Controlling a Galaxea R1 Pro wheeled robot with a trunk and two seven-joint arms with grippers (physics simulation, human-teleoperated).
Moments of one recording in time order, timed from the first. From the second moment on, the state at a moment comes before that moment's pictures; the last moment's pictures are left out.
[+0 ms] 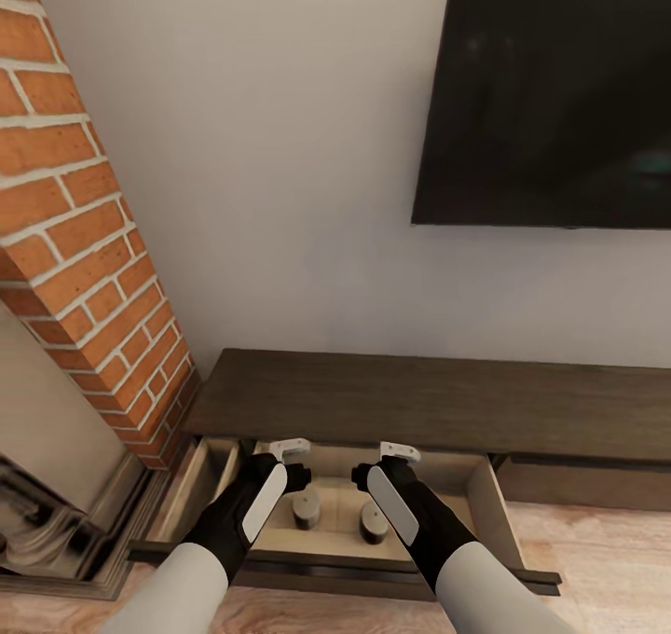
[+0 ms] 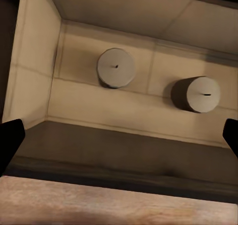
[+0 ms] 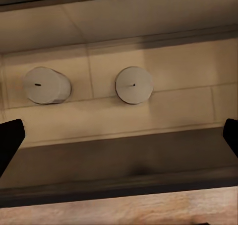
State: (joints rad) left arm -0.64 -0.17 -0.22 -0.75 0.45 0.65 0.43; right arm -0.65 0.17 0.41 -0.75 -0.68 0.55 -0.64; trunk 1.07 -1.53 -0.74
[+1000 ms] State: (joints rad) left arm -0.64 -0.17 -0.22 -0.75 0.45 0.65 0.43; right arm -0.65 0.17 0.41 -0.75 -0.68 0.55 -0.64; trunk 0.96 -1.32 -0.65
